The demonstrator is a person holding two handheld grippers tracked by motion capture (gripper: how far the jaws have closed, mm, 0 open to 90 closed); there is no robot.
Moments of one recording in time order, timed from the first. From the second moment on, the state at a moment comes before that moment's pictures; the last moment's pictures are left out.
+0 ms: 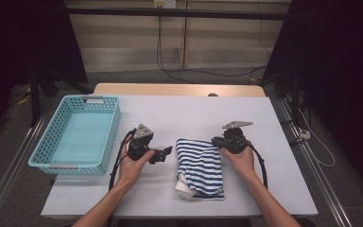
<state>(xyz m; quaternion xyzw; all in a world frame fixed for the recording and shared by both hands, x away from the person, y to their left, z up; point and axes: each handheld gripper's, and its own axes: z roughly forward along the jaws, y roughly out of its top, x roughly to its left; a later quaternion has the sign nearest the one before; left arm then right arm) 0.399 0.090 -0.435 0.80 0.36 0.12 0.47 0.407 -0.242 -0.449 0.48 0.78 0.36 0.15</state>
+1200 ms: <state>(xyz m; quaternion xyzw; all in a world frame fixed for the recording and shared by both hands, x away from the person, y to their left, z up) 0.374 0.124 -0.422 0.79 0.36 0.13 0.49 0.350 -0.266 -0.425 0.44 0.75 0.47 0.17</state>
